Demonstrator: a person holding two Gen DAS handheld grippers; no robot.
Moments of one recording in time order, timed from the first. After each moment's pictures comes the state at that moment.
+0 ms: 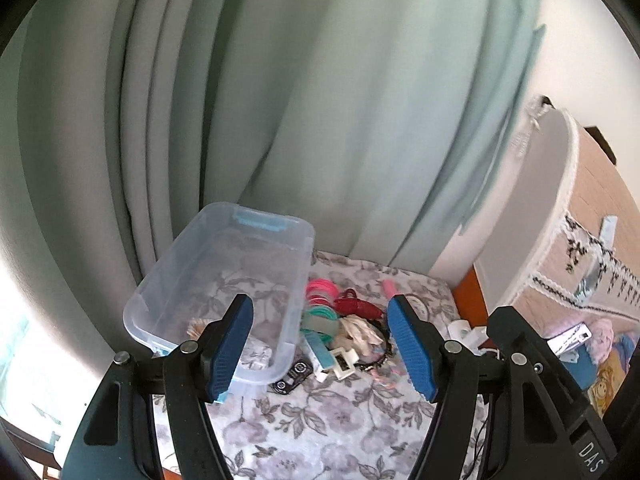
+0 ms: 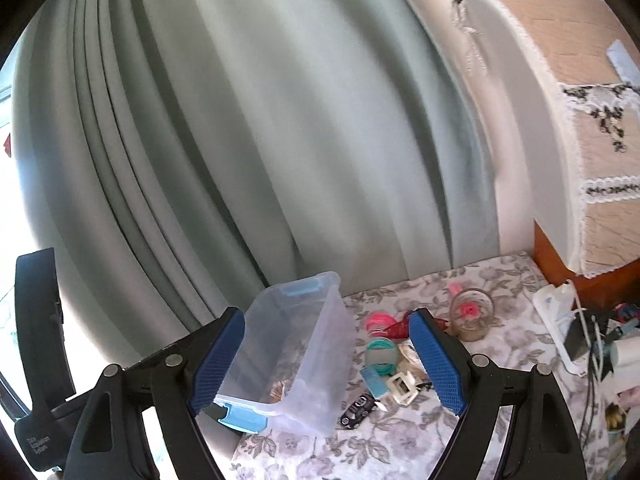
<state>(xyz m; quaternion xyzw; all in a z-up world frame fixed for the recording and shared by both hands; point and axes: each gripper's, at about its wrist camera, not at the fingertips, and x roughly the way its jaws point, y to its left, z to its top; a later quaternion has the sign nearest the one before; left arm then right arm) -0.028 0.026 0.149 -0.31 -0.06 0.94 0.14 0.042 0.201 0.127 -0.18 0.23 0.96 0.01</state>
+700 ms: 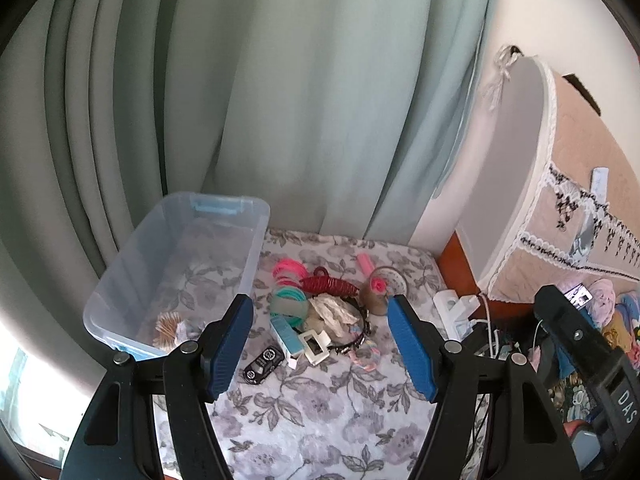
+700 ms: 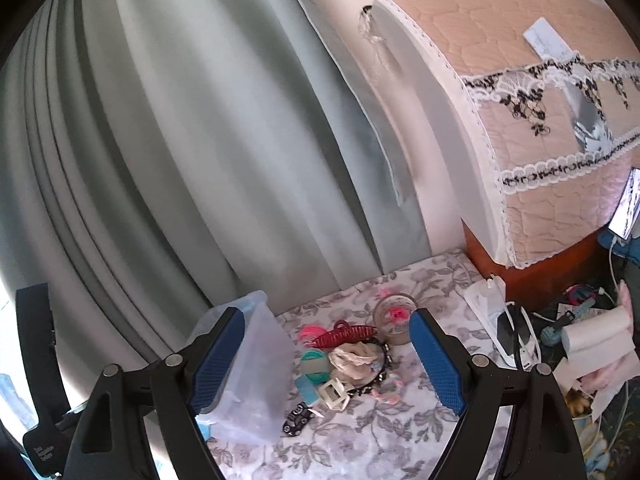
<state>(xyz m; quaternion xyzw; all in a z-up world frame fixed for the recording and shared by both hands) -0.035 0.084 0.125 -0.35 -0.02 0.92 0.17 0.071 0.271 0.106 -0.17 0.26 0.95 0.10</state>
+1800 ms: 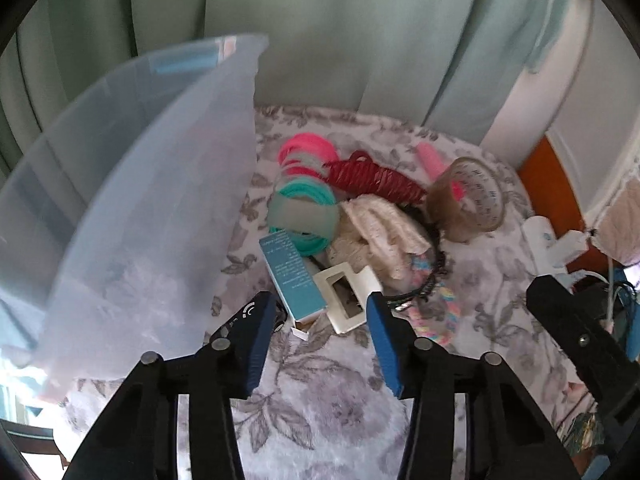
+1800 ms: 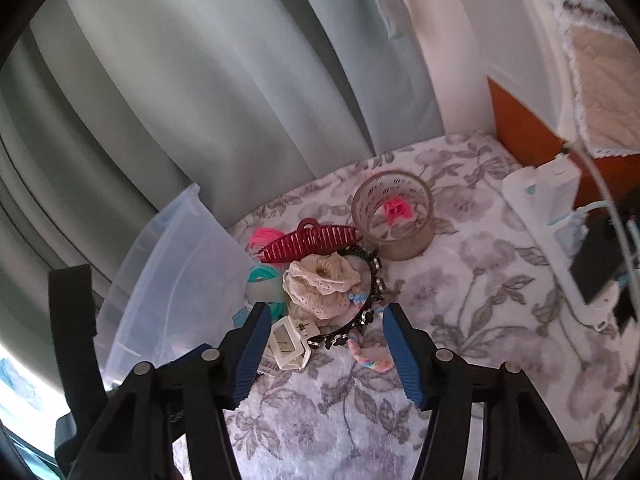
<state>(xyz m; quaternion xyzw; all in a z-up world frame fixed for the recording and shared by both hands) -0.137 0.136 -0.049 -0.49 0.02 0.87 0.10 -0.057 0.296 -0.045 -0.34 0.29 0.89 0.04</state>
